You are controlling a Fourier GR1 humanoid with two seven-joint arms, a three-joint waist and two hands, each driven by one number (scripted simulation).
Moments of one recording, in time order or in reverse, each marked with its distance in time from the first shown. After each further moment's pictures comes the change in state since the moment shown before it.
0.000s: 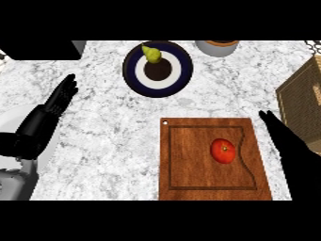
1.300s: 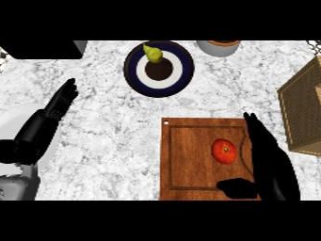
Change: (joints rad) left arm 0.040 -0.094 0.086 -0.032 -0.096 -0.101 0.000; right arm 0.150 0.114 -0.006 0.331 0.273 -0.306 -0.350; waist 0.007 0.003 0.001
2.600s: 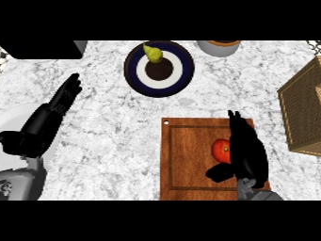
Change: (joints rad) left arm -0.049 -0.081 0.064 0.016 -0.069 -0.055 0.031; right arm -0.108 0.082 -0.029 0.282 0.095 -0.022 0.006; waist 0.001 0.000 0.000
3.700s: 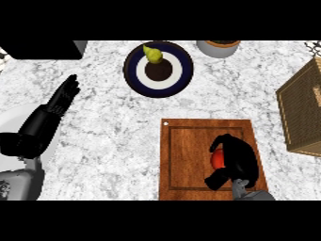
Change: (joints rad) left arm 0.006 -0.015 0.036 0.007 -0.021 -0.039 -0.017; right arm 0.009 -0.009 -0.003 0.173 -0.044 -0.012 -0.105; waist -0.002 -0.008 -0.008
